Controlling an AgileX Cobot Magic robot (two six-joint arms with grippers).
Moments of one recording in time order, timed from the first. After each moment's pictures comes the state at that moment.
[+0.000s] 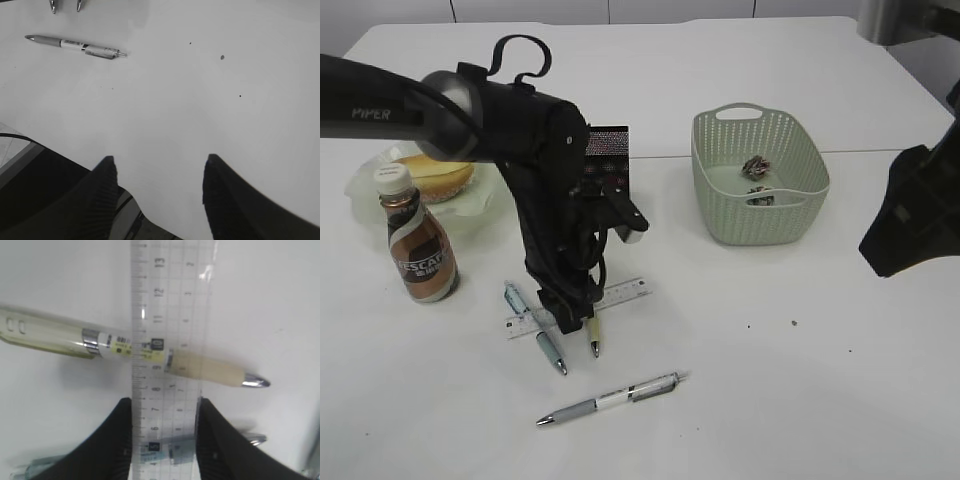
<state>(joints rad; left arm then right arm) -0.59 2.26 -1.64 0.00 1.03 0.51 0.46 1.24 -1.19 0.07 1.24 -0.06</state>
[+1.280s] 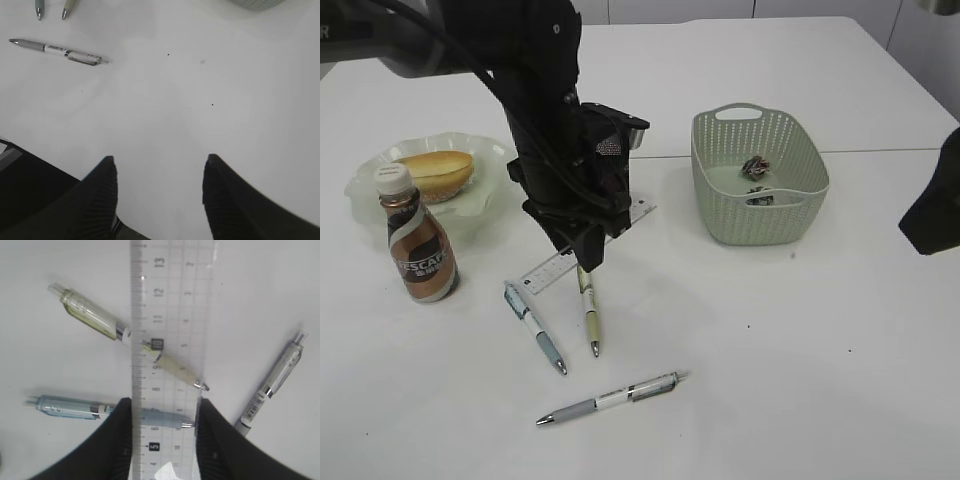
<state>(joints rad) -0.59 2.18 -1.82 -0.09 1.21 0.16 0.46 1.17 -1.19 0.00 1.24 -0.10</state>
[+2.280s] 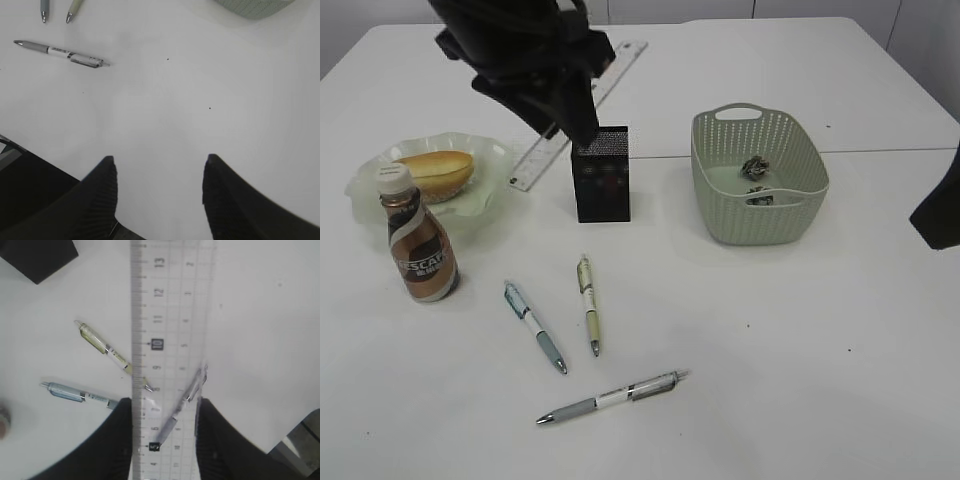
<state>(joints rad) -0.59 1.84 -1.82 -0.18 1.24 0.01 0.46 1.14 -1.19 0.00 1.24 -0.12</state>
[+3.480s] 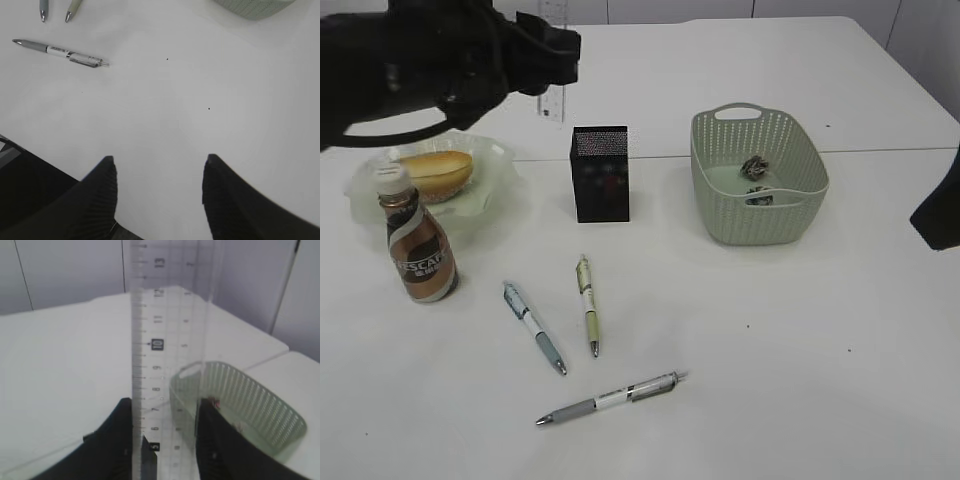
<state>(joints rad) -0.54 1.61 -1.04 -0.03 -0.28 -0.05 0.46 1.14 -1.19 0.00 1.25 -0.13</state>
